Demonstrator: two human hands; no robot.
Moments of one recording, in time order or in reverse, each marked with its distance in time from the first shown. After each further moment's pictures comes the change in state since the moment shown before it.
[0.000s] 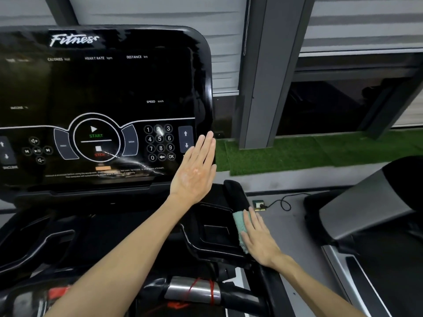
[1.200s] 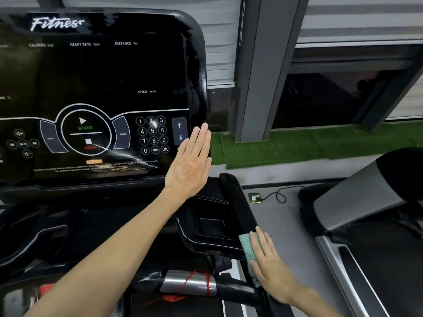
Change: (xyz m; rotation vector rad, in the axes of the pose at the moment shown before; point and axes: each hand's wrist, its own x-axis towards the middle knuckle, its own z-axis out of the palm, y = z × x) left_hand 0.002 0.001 0.001 -0.001 -0.004 -0.007; right_hand -0.092 0.005 0.007 0.047 -0.032 -0.097
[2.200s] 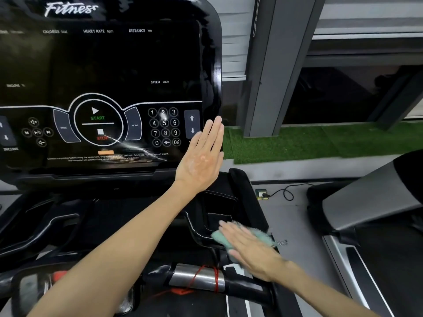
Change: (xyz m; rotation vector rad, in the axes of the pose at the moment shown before) left_hand -0.001 0.000 -0.002 0.007 0.003 0.006; right_hand 0.055 -0.037 -0.010 -0.210 -0.141 -0.389
